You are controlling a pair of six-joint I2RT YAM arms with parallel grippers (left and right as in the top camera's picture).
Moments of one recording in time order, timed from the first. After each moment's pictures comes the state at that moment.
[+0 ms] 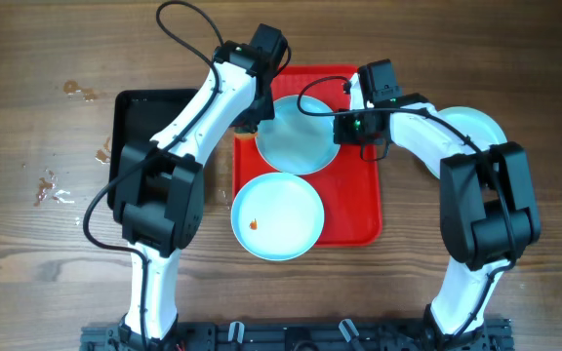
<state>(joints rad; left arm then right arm) -0.43 2.20 1.86 -1.12 -0.21 -0.54 0.25 2.02 1.26 -0.45 -0.26 0.27</state>
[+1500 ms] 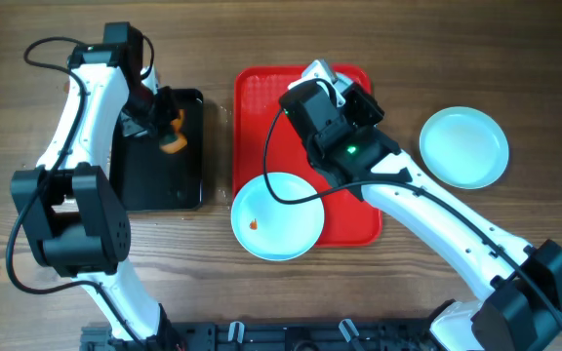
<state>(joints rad) 0.03 1.99 1.65 -1.16 0.19 -0.27 0.68 1.62 1.29 -0.60 0.86 -0.29</state>
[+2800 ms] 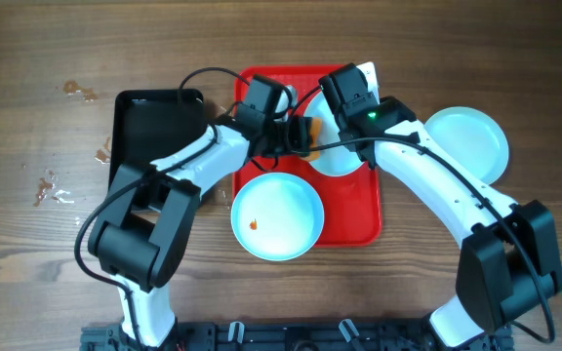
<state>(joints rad) -0.49 1.99 1.21 -0.19 0.45 -0.63 0.47 1.75 1.29 -0.70 0.58 0.13</state>
